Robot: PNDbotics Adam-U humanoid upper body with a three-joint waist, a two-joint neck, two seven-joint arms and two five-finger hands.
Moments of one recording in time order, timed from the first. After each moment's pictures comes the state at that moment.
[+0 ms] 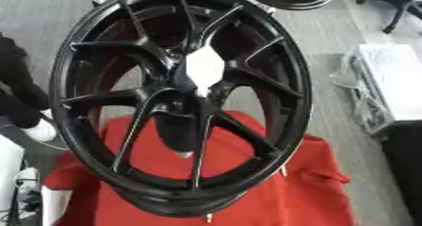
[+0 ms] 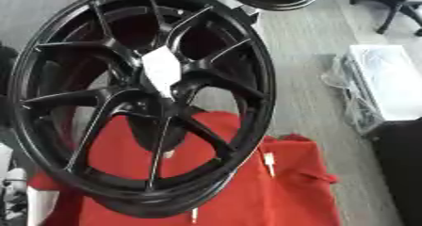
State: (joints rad) left arm -0.10 0.35 0.18 -1.73 0.15 0.02 0.02; right arm 0.21 -0.82 -0.50 -1.60 0.23 -0.05 0.02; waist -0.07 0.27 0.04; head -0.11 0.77
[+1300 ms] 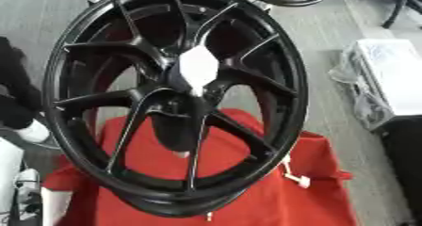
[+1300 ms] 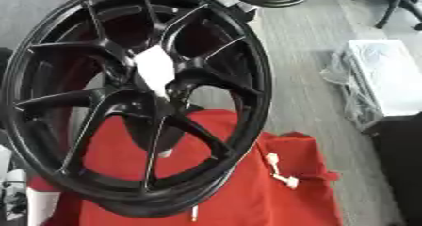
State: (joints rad) left arm -0.13 0.33 0.17 -1.74 0.16 0.02 0.01; right arm 0.09 -0.53 -0.37 -1.97 -0.31 -0.20 -0.16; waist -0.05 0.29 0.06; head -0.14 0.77
